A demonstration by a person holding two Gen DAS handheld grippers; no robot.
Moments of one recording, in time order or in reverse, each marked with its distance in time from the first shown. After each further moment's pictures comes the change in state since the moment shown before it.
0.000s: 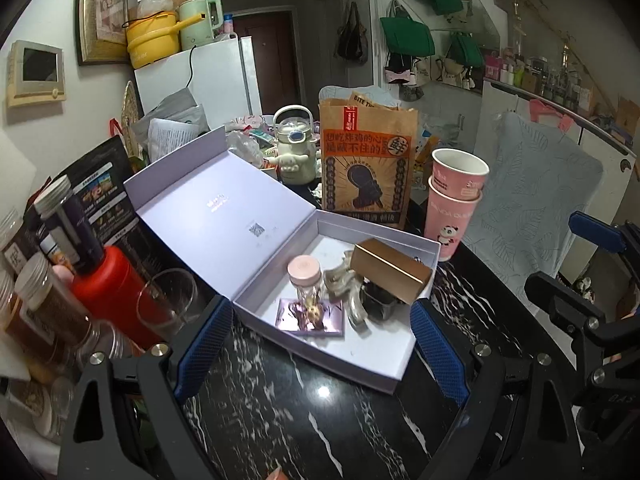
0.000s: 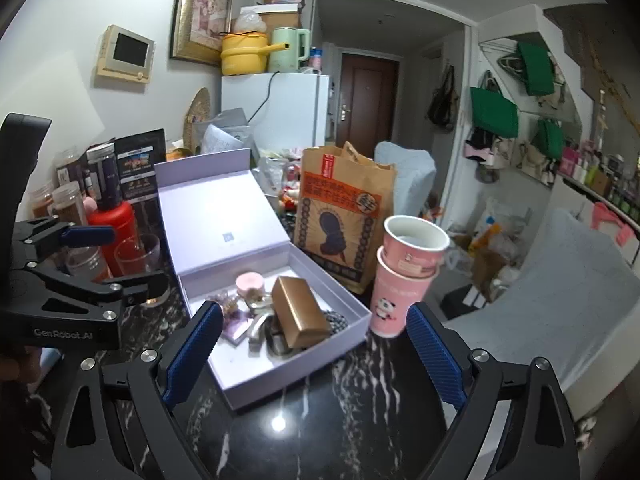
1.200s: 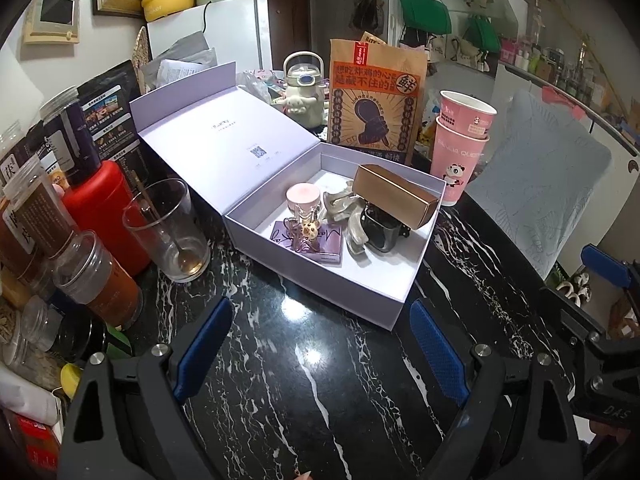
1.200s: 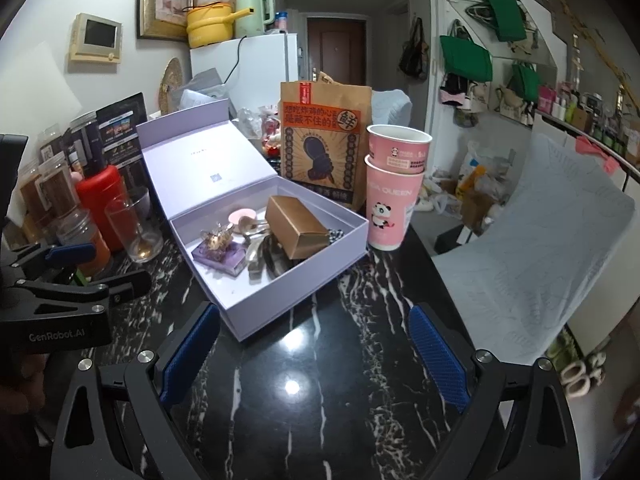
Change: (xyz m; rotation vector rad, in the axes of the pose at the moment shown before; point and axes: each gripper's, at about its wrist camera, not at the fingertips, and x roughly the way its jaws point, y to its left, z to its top) left arm 0.014 0.000 -0.064 -0.070 0.115 0.002; right arm -0.002 0.008 -0.070 0.130 0.133 -0.040
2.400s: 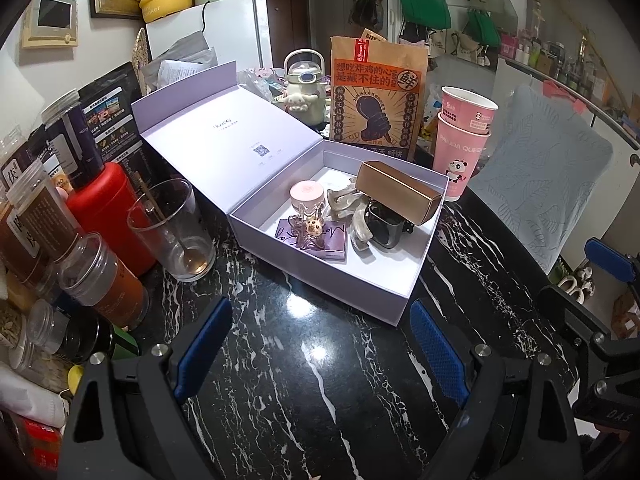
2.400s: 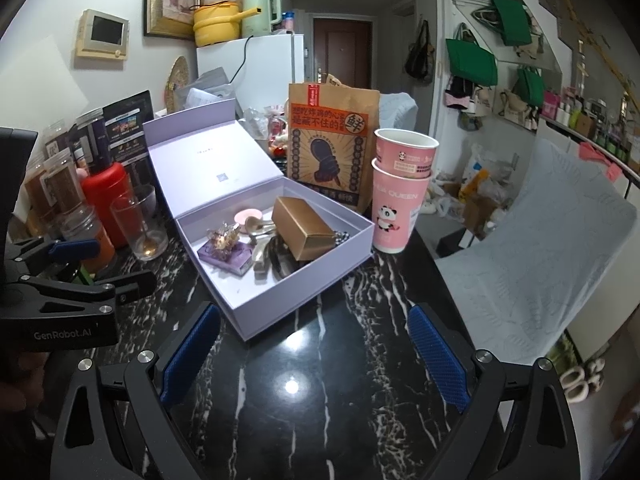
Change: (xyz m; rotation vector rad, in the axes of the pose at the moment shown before) left arm -0.002 0.002 0.001 0.013 0.009 0.014; right arm -0.003 0.005 0.001 -0.018 -0.006 0.010
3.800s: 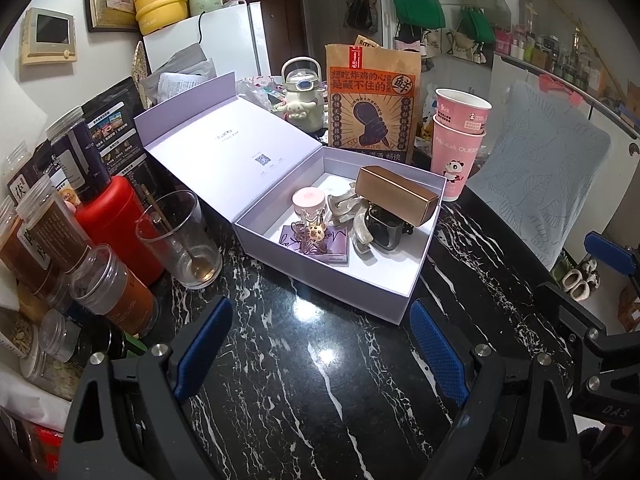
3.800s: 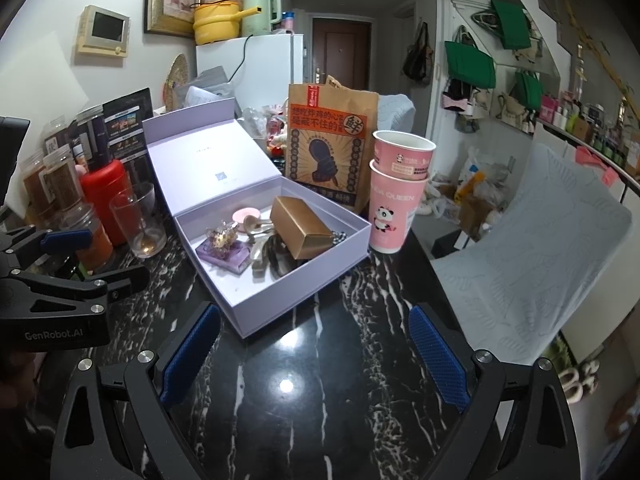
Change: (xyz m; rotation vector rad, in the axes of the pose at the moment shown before) left arm -0.010 -0.002 0.000 0.037 -0.015 0.019; right arm -0.005 0.003 0.002 -0.014 0.002 -0.018
